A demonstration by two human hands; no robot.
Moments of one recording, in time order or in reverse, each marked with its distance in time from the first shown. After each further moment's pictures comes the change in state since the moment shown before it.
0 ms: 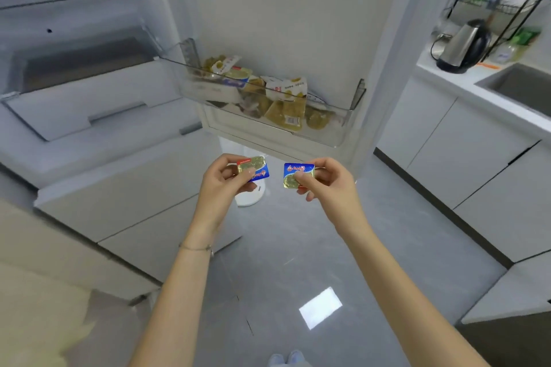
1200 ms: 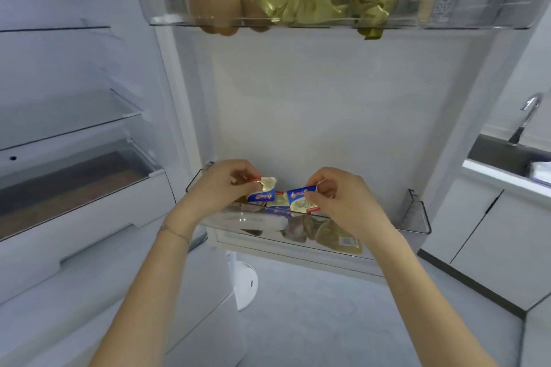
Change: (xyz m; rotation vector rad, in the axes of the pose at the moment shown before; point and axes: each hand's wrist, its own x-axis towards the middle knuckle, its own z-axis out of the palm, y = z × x) left_hand 0.238 0.130 -0.071 0.658 -0.524 0.470; right_hand 0.143 -0.113 0.083 -0.619 0.129 -0.215
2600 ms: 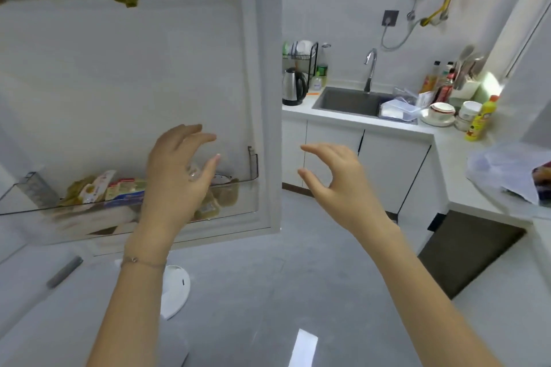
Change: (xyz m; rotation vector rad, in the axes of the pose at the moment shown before) left_hand -0.012 0.126 0.141 0.164 0.296 0.426; right_hand -0.147 0.085 -0.139 -0.353 0.468 -0.028
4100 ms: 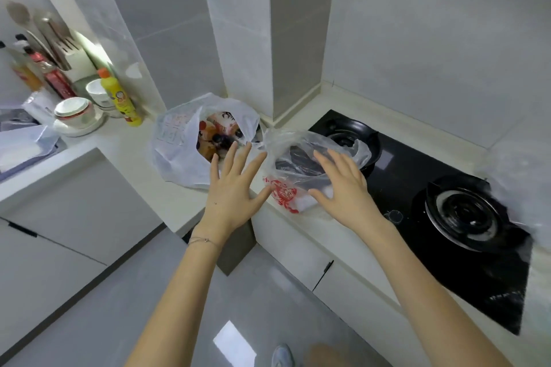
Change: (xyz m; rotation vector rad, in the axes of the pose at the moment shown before) left_hand 0.038 0.484 0.653 -0.430 -0.882 0.969; right_hand -0.189 0.471 -0.327 -0.540 0.348 1.227
